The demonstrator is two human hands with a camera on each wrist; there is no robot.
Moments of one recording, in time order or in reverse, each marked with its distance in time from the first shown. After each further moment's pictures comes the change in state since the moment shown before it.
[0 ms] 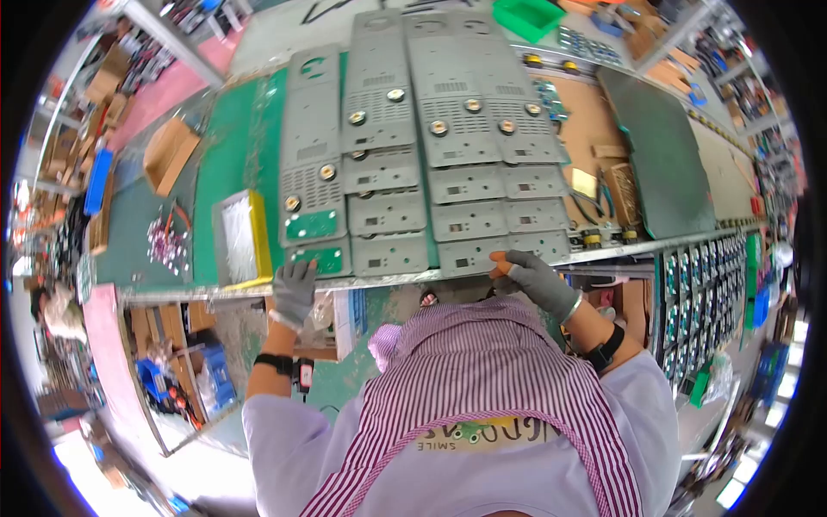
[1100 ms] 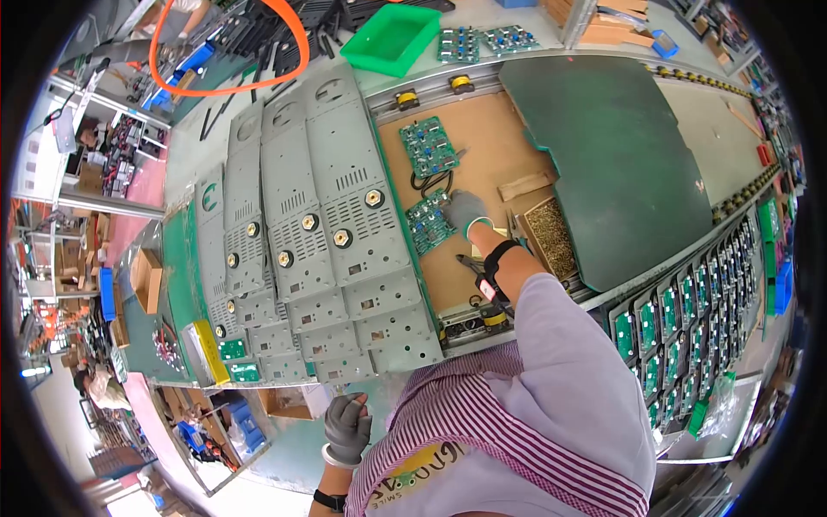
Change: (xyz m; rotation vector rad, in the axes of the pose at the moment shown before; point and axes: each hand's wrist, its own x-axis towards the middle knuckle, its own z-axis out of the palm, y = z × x) left_hand 0.210 0.358 -0.093 -0.612 -0.043 -0.251; right_hand 0.216 -0.069 -0.349 -0.939 0.485 0.089
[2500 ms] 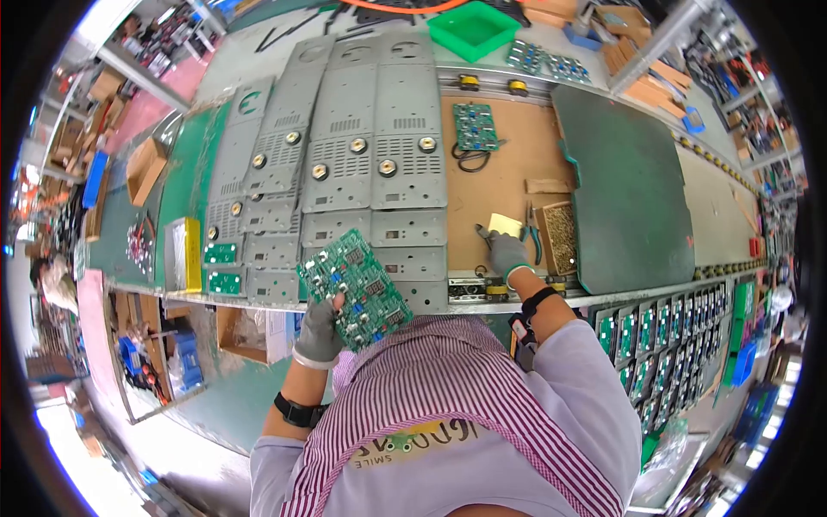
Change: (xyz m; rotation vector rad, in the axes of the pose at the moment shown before) left_hand 0.007 -0.050 0.006 -1.472 0.070 -0.546; right_hand -0.136 0.046 0.042 -0.539 -0.053 -0.123
